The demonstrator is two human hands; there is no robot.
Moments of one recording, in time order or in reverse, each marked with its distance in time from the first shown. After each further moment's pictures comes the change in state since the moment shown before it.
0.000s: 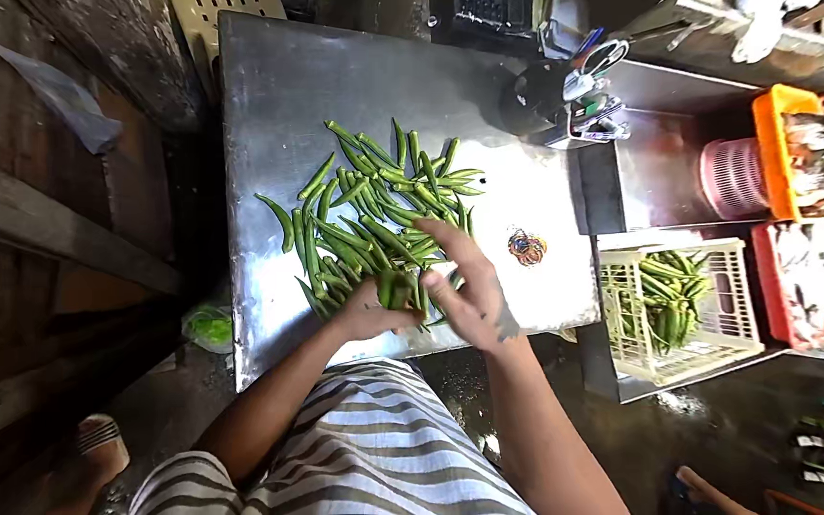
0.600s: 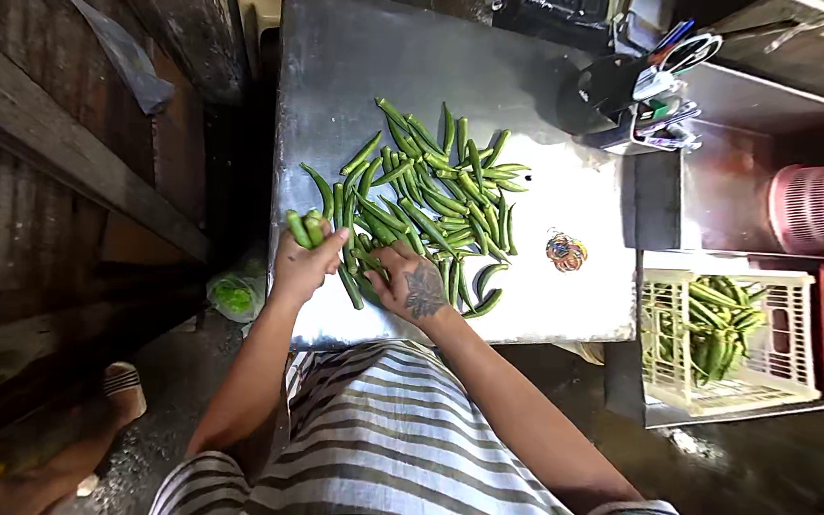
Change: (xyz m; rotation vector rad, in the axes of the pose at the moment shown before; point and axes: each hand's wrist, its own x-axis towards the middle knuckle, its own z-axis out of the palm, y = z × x) left_hand -0.065 0.005 -0.087 -0.120 0.633 0.203; right_hand 0.008 0.011 0.119 -0.377 -0.179 0.046
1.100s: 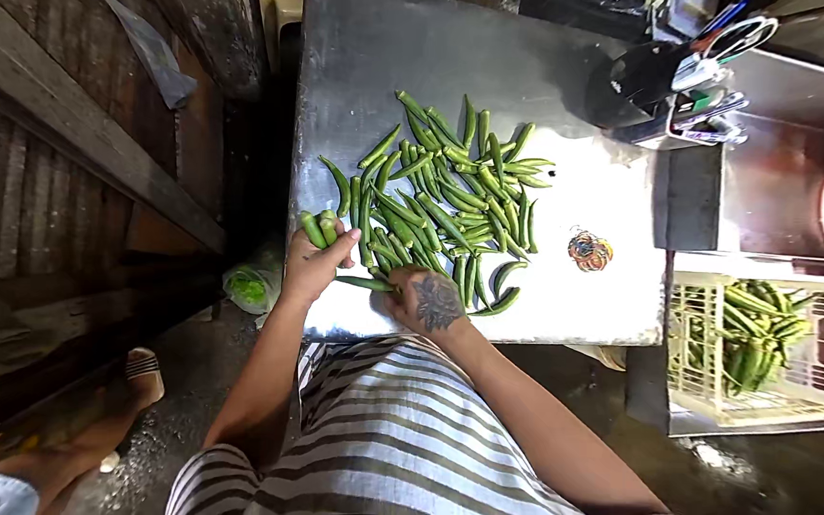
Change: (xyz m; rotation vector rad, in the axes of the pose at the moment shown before) left_hand -0.010 -0.003 -0.010 0.024 0.007 0.032; right_hand -0.019 -0.017 -0.008 -0.086 -0.355 0.131
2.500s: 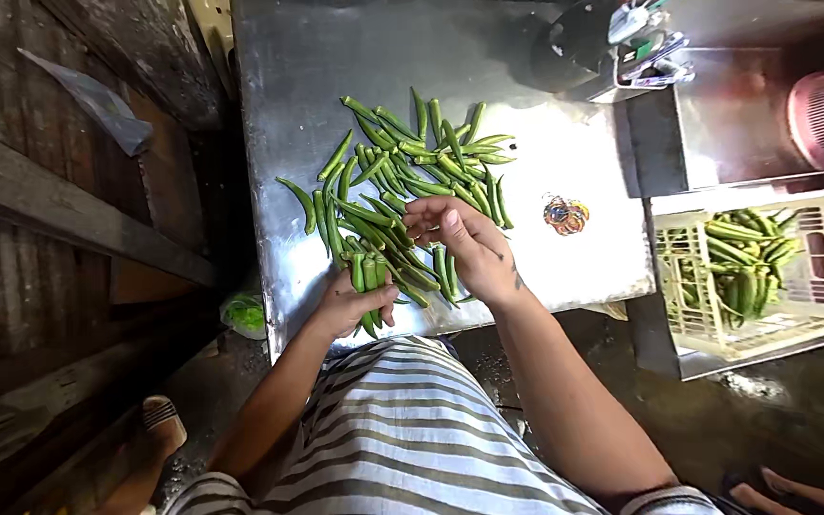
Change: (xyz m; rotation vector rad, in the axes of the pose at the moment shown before) left_hand -0.012 -0.028 0.055 -0.386 -0.606 -0.338; right_hand -0.016 0.044 -0.084 1.014 0.417 -0.256
